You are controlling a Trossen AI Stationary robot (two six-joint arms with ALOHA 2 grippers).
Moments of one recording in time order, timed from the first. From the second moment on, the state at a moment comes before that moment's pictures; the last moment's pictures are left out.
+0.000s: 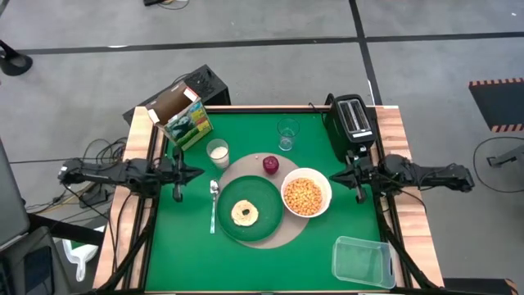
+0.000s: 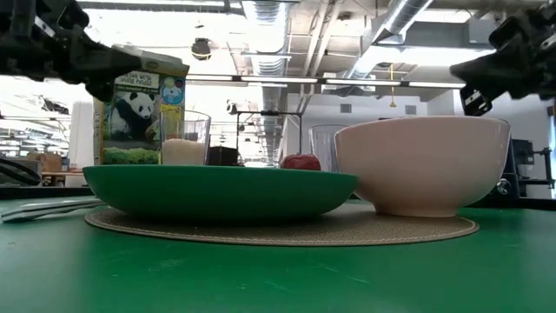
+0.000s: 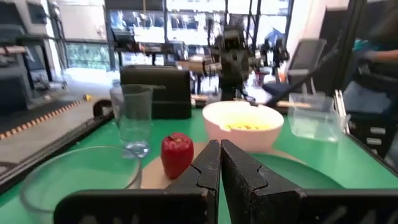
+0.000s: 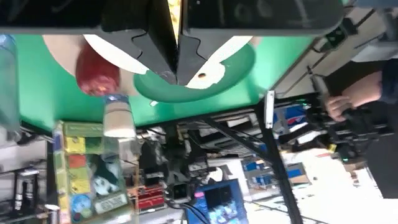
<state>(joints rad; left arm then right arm) -0.12 0.10 0.09 0.02 -0.24 -0.05 0.01 0.00 0.05 0.01 -0.07 0.23</state>
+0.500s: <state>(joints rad) -0.12 0.03 0.03 0.01 -0.29 0.00 0.04 0.04 0.01 0.03 -0.02 0.28</state>
